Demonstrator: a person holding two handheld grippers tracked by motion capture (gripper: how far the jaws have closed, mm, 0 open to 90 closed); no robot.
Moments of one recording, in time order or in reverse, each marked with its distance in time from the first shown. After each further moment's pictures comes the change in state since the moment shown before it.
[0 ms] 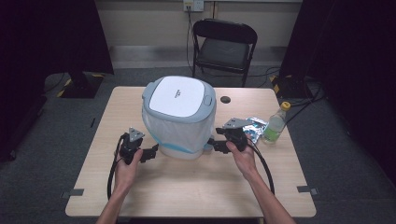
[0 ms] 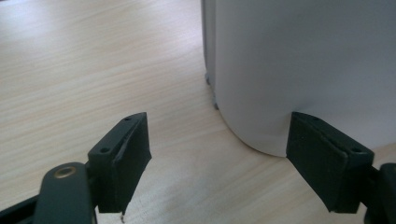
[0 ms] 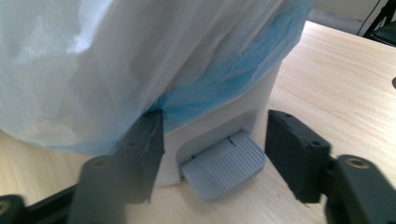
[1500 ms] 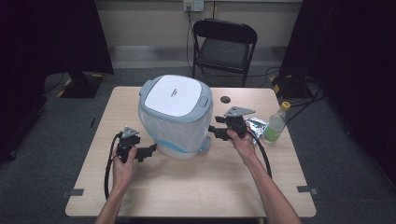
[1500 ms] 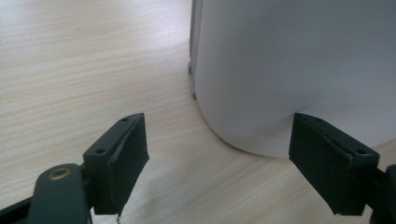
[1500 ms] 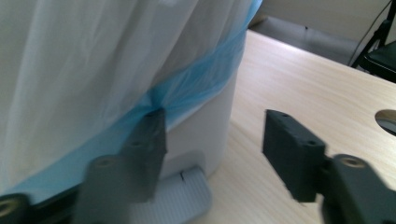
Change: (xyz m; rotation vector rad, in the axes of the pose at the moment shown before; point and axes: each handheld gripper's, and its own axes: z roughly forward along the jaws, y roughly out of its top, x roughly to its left) left arm 0.018 -0.003 0.005 0.017 -0.090 -0.095; right arm -0.033 0.018 0.019 -0.061 0.012 -0.023
